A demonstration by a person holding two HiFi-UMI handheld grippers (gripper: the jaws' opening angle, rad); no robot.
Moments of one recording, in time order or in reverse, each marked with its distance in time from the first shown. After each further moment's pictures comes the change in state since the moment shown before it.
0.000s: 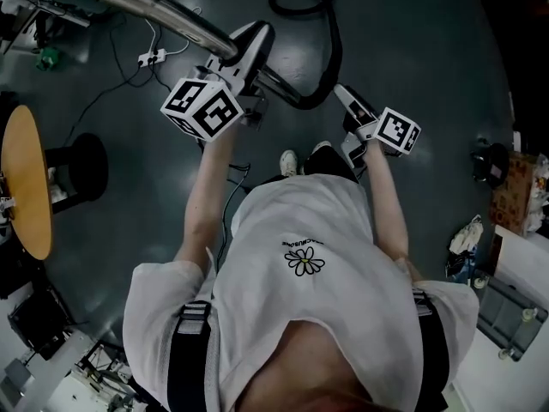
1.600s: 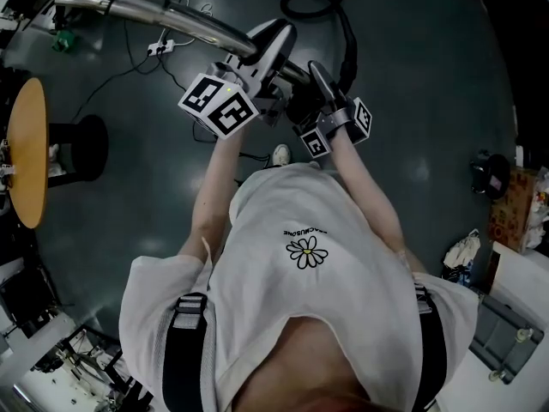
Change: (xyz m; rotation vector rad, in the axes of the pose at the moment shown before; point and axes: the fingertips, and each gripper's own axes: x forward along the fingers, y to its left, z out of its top) left arm 0.011 -0.152 -0.055 0.046 -0.125 -0.100; right arm -0.051 0.052 -0.020 1.046 -0.128 0.685
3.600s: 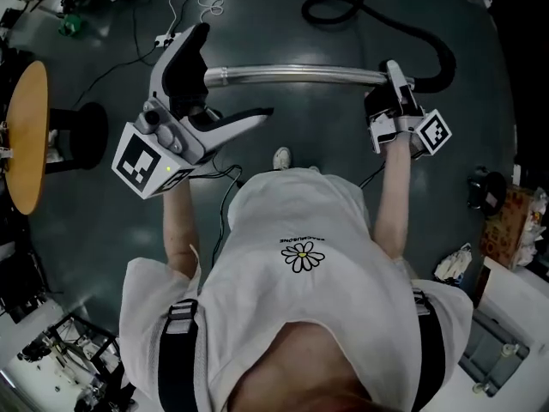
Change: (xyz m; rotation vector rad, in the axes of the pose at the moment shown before) left arm -0.101 -0.033 0.114 0.471 0.012 -0.142; right arm 0.016 0.113 0.060 -0.873 0.004 -0.194
